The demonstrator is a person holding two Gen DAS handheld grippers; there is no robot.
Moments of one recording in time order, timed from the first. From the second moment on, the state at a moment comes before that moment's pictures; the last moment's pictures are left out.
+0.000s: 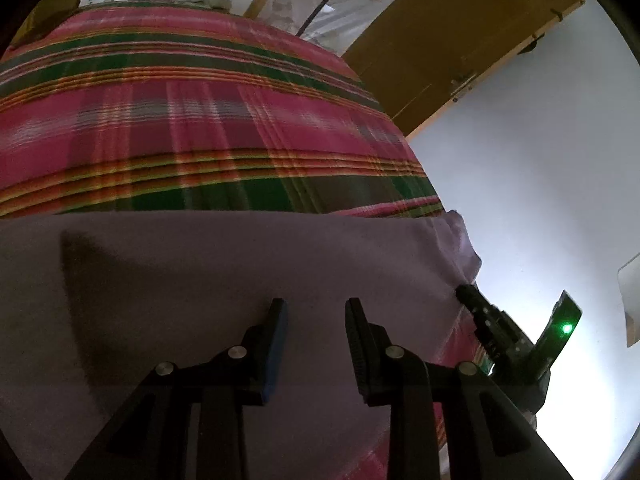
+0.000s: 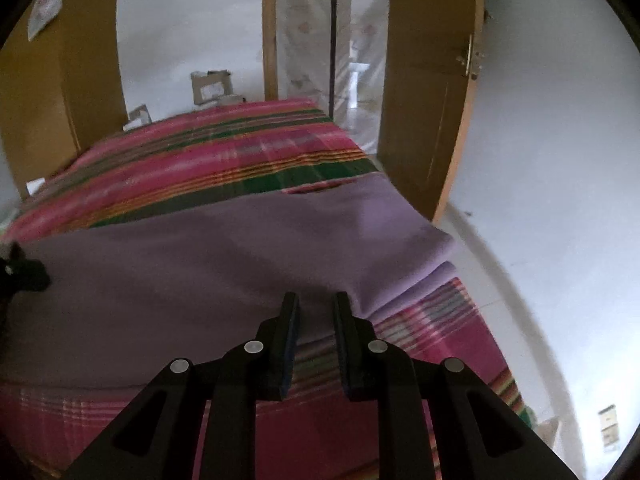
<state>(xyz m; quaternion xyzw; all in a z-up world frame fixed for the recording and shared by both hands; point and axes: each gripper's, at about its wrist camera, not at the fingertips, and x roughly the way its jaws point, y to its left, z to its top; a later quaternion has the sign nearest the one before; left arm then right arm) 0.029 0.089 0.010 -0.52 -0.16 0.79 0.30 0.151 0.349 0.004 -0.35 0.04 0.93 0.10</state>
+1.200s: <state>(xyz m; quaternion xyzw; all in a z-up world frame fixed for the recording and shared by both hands) 0.005 0.118 0.004 -0.51 -0.18 0.78 0.30 0.049 0.435 0.020 -0.39 0.06 0.91 0.07</state>
